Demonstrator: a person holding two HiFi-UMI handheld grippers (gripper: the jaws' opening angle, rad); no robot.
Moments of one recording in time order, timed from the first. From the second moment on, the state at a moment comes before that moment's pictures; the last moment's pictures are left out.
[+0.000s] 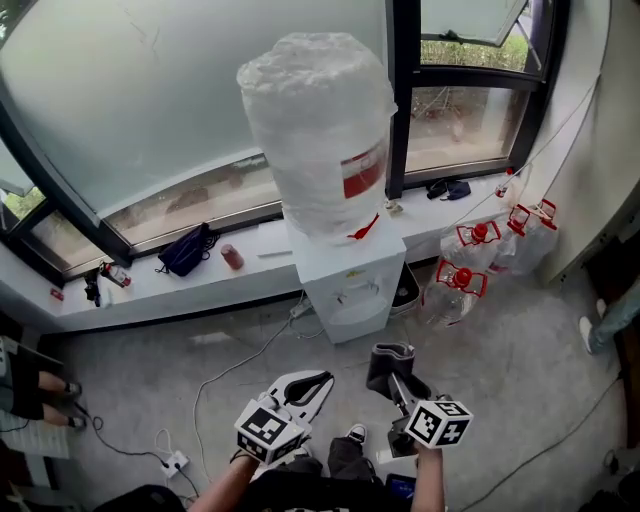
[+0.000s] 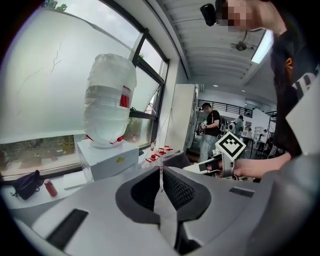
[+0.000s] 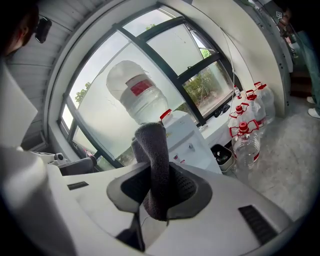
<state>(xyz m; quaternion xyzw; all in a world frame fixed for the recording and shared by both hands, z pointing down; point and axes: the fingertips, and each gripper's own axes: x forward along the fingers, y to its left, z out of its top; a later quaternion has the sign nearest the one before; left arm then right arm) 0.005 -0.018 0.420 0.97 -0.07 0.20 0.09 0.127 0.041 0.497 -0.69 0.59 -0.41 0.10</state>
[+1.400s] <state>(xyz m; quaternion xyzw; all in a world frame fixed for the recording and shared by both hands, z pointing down) -0.241 0.063 0.351 0.99 -0.06 0.11 0.05 -0.116 0.110 0.394 -0.73 0.61 -0.31 0.08</state>
